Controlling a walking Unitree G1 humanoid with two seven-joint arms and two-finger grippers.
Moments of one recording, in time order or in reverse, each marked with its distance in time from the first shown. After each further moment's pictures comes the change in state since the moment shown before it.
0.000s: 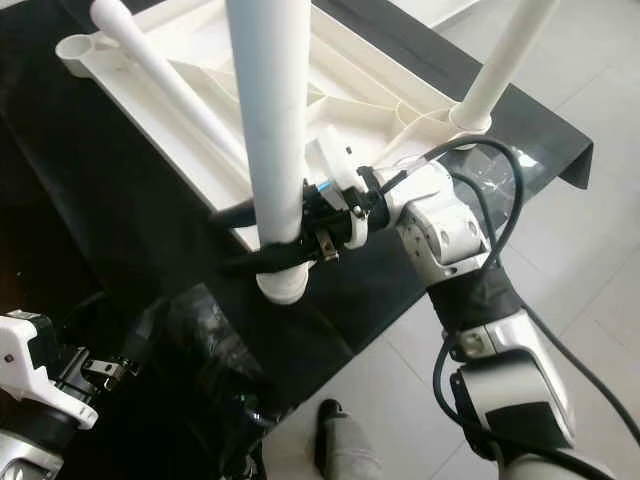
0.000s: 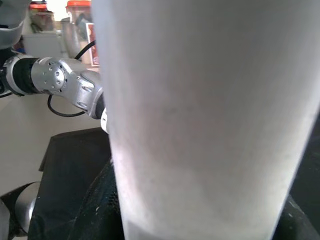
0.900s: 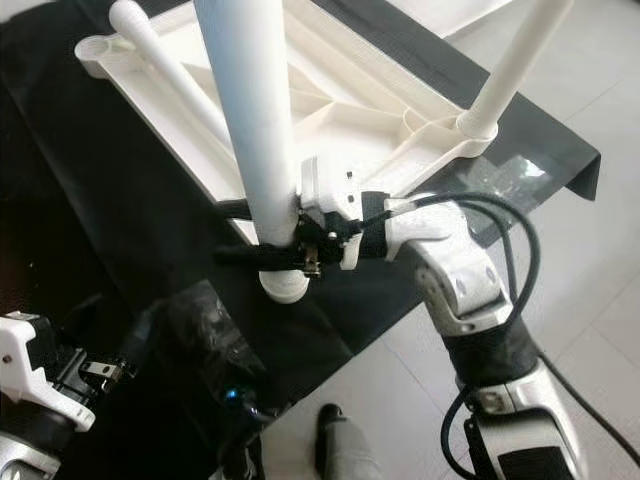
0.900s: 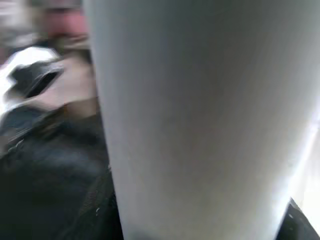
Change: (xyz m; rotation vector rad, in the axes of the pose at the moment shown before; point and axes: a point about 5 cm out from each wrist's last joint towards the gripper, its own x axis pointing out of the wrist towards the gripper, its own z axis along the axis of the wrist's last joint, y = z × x) left arm -0.003 0.004 -0.001 0.011 0.016 0.017; right arm 0.019 0.033 -0.012 0.036 0.048 -0.567
